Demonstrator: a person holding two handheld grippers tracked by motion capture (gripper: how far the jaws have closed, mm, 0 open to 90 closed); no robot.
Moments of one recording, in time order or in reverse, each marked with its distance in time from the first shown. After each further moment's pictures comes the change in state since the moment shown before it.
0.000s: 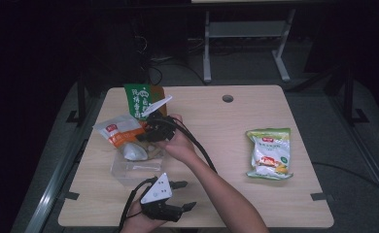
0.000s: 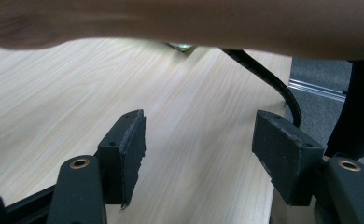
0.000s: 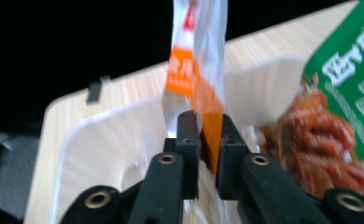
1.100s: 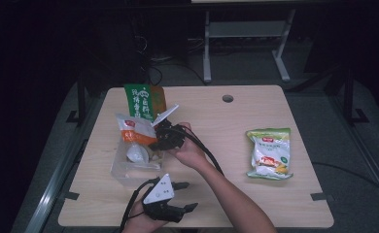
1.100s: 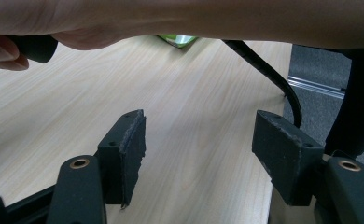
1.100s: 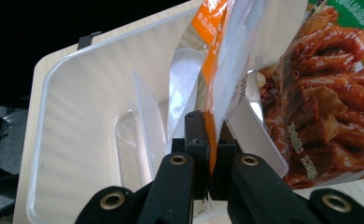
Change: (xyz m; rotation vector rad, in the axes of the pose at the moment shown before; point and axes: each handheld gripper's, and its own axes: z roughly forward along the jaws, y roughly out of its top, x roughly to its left) left arm -0.001 -0.001 0.004 0.013 -0.009 -0.003; right arm -0.005 -0.033 -0.004 0.117 -0.006 0.009
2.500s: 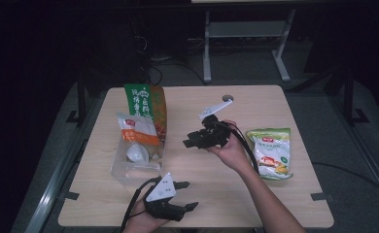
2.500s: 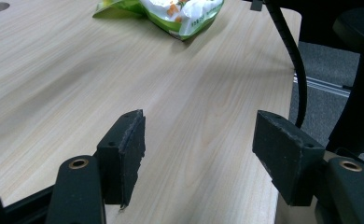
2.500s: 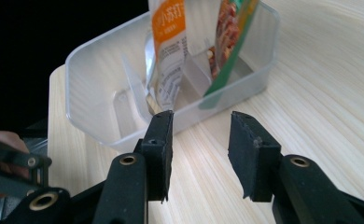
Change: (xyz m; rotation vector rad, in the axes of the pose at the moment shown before) left arm 0.004 -0.002 0.006 0.022 0.003 -0.009; right arm -0.023 -0.063 -0.105 -0.115 -0.026 0.156
